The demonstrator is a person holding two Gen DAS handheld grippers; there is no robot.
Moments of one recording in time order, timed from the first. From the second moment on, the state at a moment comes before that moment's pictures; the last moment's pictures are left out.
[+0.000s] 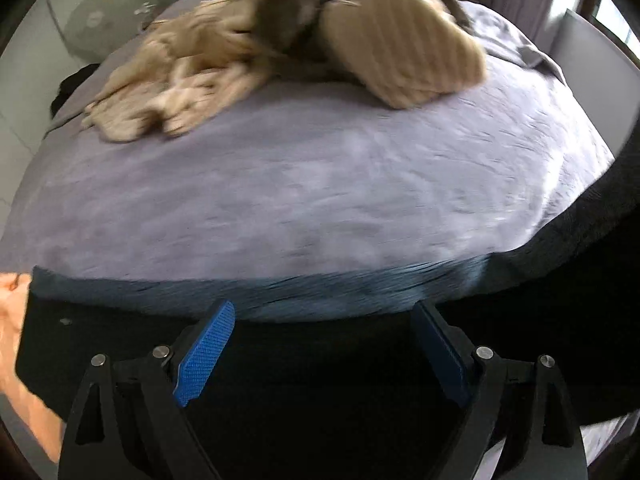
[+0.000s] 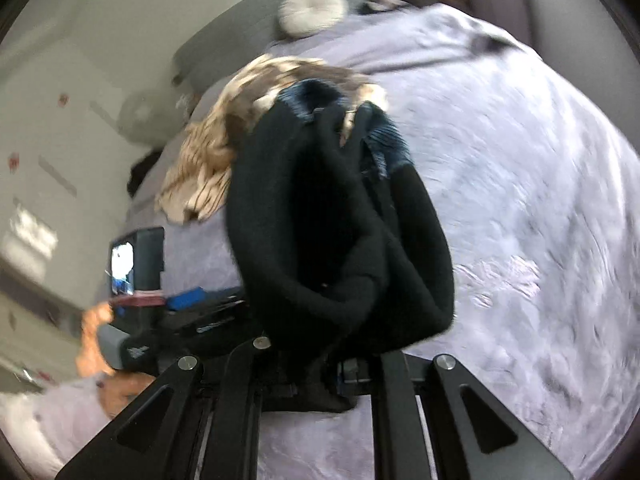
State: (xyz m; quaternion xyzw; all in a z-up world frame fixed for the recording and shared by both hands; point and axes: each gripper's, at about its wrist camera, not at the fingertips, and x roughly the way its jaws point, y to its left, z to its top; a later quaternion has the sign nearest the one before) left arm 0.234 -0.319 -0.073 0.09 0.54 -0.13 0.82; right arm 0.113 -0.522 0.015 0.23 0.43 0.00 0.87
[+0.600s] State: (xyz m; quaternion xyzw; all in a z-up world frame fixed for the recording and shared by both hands) left arm 0.228 -0.096 -0.085 0.05 0.57 -0.02 0.82; right arm 0.143 -0.220 -0.078 -0.15 0.55 0.03 0.82
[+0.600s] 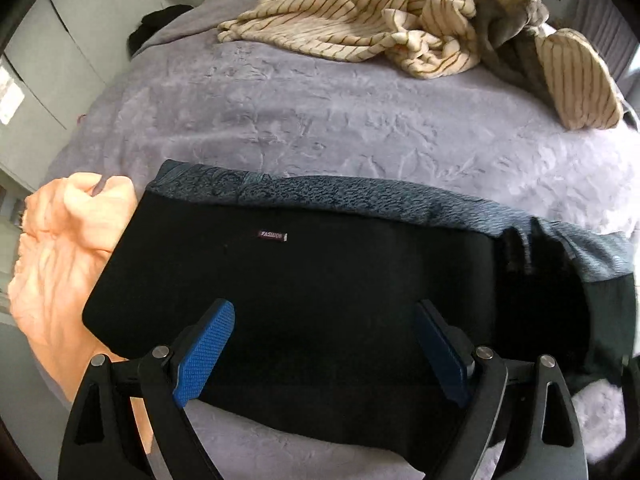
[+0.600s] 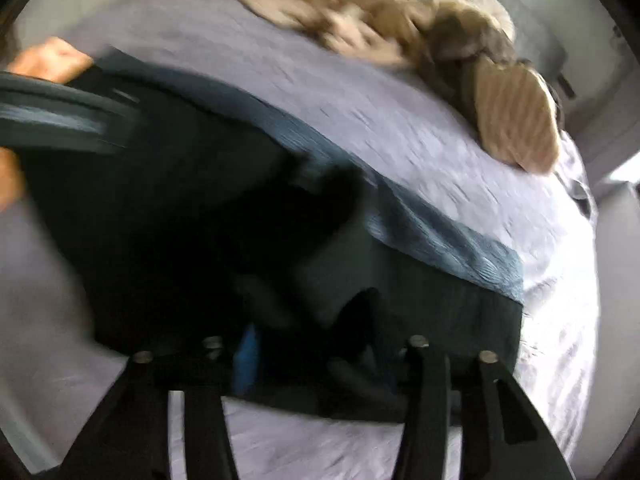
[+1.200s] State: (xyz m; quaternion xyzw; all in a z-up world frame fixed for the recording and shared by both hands) left arm 0.203 -0.216 -0.106 0.00 0.63 -0.25 0.73; right arm 0.074 -0.439 -0.130 0.55 0.49 0.05 0.68
